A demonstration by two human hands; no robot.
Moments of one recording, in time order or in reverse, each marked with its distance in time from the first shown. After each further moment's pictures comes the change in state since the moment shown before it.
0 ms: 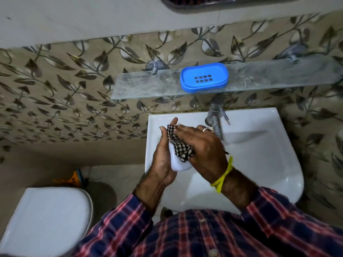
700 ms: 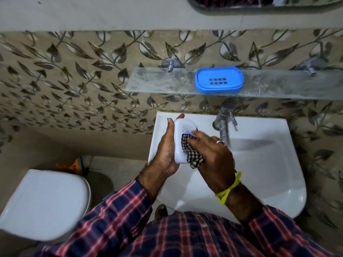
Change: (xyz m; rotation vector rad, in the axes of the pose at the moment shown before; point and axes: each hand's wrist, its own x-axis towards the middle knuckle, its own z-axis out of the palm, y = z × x) left_hand 0.020 0.007 -0.006 -0.068 -0.152 0.006; right_hand -0.025 -0.001 0.003 -0.100 0.034 0.031
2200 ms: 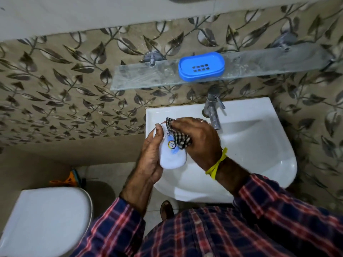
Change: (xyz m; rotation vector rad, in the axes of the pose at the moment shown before) left_hand -0.053 0.010 -0.021 0.243 -0.054 0.088; right_hand 0.026 -0.024 -0.004 0.088 -0.045 0.104
